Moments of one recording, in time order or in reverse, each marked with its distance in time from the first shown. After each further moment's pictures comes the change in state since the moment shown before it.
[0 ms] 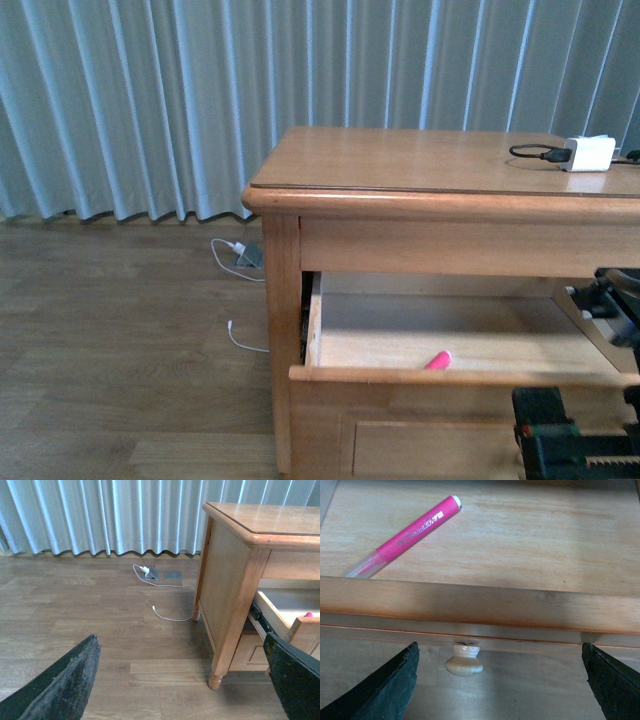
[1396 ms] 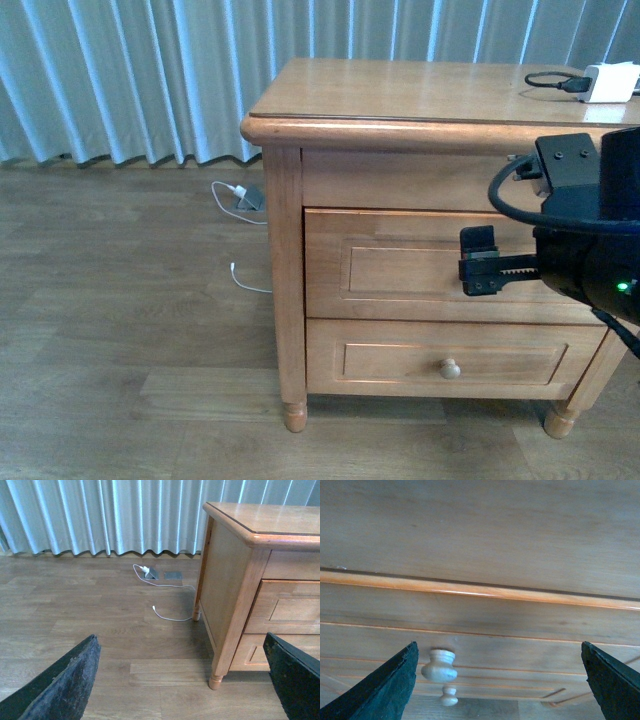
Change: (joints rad) left arm 0.000 0.000 0.000 0.000 0.000 0.000; right arm -0.051 0.341 0.242 0.397 0.075 -0.143
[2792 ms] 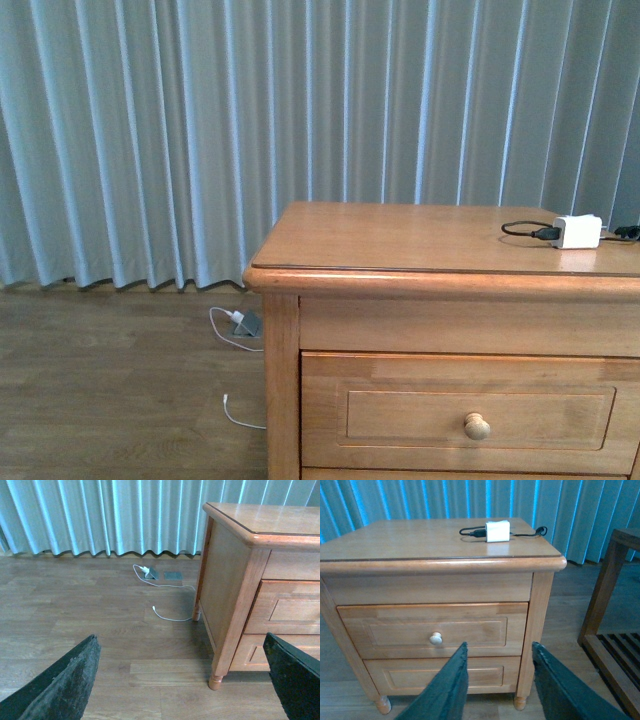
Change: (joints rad) left arm 0.000 0.000 0.000 0.000 0.000 0.000; right arm -0.201 -1.608 -0.791 -0.433 -0.171 0.044
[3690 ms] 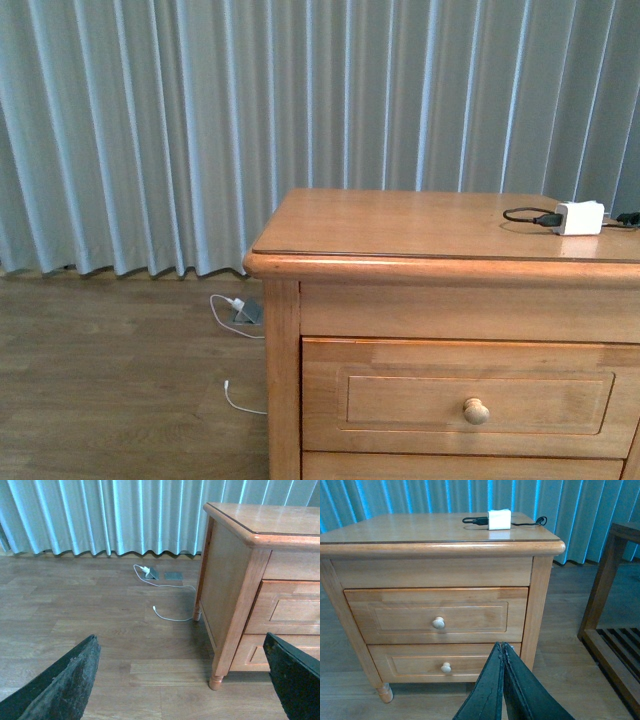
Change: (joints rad) left arm 0.000 0.000 0.000 0.000 0.000 0.000; right arm 0.001 -0.393 -0.093 -0.290 -0.001 -0.004
